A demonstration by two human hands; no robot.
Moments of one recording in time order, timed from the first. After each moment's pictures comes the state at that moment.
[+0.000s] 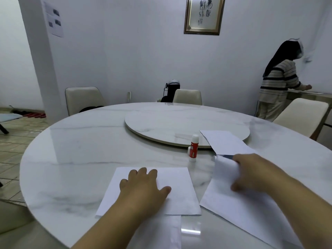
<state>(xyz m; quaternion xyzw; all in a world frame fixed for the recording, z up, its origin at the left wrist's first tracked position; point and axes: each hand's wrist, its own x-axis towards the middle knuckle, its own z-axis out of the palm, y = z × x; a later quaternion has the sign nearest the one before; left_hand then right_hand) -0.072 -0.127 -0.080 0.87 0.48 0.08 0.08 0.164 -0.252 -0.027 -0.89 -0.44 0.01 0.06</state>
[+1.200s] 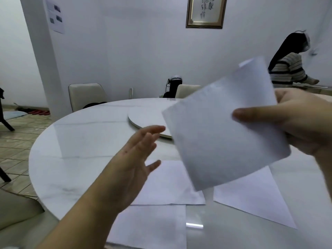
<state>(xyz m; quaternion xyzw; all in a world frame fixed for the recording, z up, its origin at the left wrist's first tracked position) -0.122 -0.152 -0.024 0.60 0.10 0.39 0.70 0.098 -0.291 0.074 -0.61 -0.49 0.22 0.58</state>
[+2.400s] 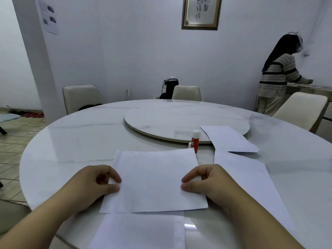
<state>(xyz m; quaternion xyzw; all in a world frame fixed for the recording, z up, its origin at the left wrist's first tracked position) -0.180 -0.078 -0.068 0.82 0.42 0.23 0.31 0.075 -0.230 -0.072 -0.71 -0.42 0.32 0.47</state>
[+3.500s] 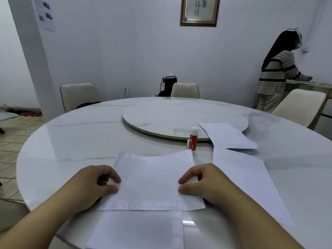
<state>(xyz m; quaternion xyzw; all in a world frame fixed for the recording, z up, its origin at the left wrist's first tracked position) -0.176 -0.077 -0.074 0.85 0.42 0.21 0.24 0.073 -0.226 -0.073 -0.76 -0.44 0.27 0.39</state>
